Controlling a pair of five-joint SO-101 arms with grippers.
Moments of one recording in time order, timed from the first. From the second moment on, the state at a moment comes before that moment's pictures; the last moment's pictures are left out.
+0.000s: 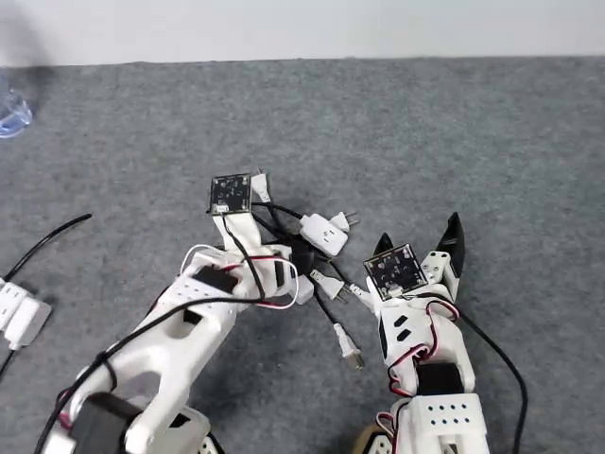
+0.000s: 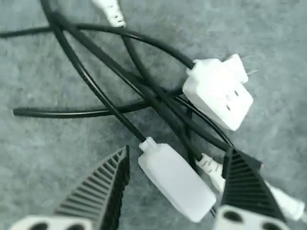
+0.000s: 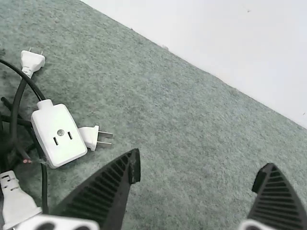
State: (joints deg) left arm 19.5 -14.6 56.4 30.7 33.0; right arm -6.7 -79.2 96.0 11.9 24.1
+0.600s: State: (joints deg) left arm 17.6 -1.0 41.5 45.5 42.7; right arm -6.7 -79.2 96.0 11.9 24.1
